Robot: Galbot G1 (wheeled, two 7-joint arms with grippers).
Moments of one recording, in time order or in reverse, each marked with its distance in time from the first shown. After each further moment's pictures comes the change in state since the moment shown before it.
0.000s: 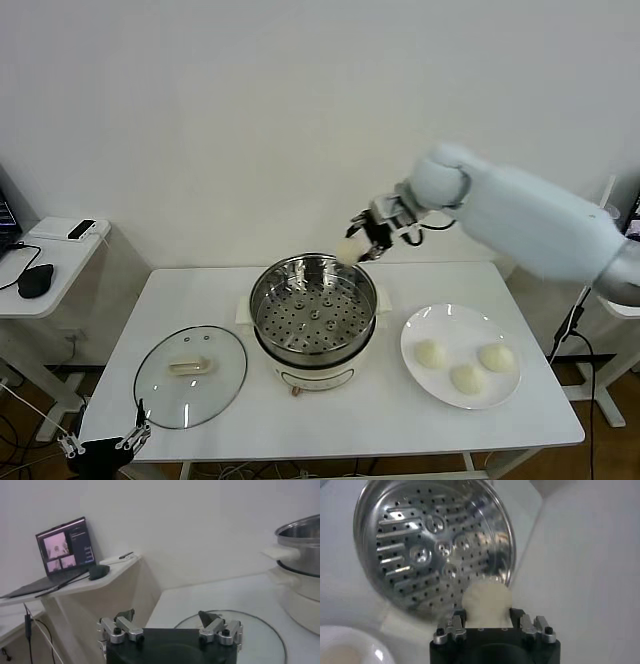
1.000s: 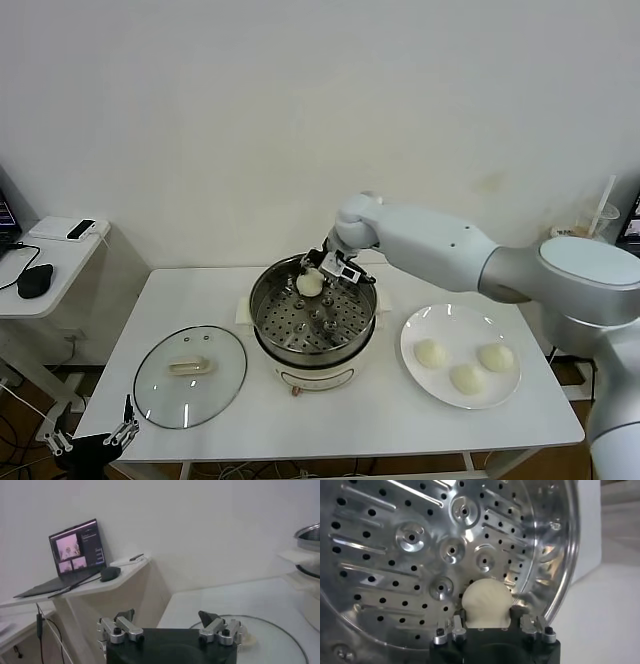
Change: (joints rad) left arm -0.022 -0.001 -0.028 0.011 -0.019 0.001 -0.003; right arm -0.098 0.230 -0.105 -0.269 -0.361 0.332 0.163
